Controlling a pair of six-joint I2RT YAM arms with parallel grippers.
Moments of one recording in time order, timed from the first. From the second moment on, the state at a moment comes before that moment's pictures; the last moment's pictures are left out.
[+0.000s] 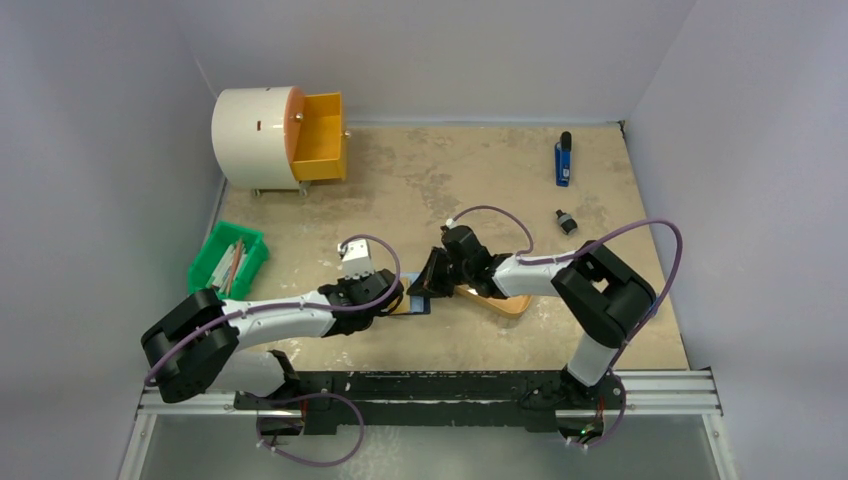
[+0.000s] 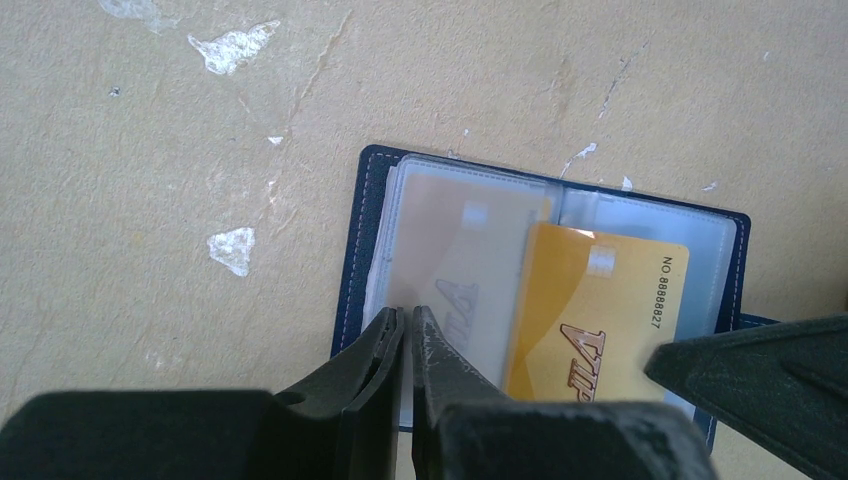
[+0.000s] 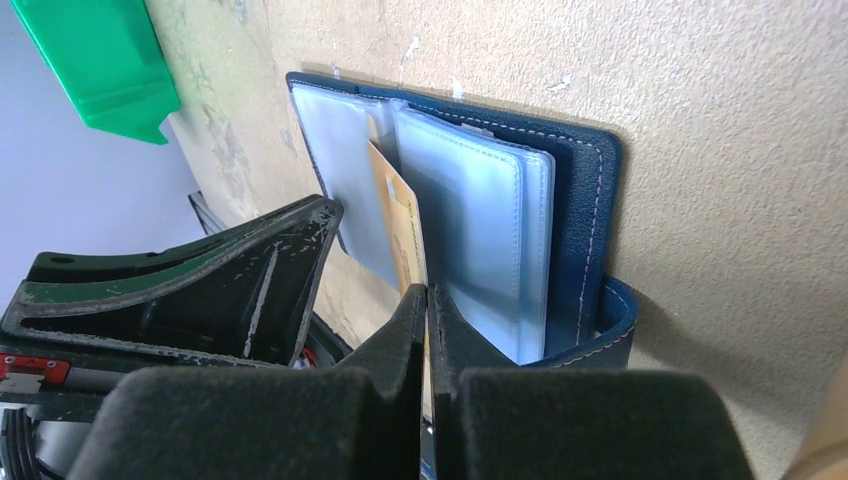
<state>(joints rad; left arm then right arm) -0.96 1.32 0.55 -0.28 -0.68 -1.03 0.78 1.73 0.77 0.19 -0.30 1.12</state>
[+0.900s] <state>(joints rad) -0.96 1.32 0.54 -0.27 -0.68 -1.04 0.79 1.79 0.82 0.23 -0.29 1.13</state>
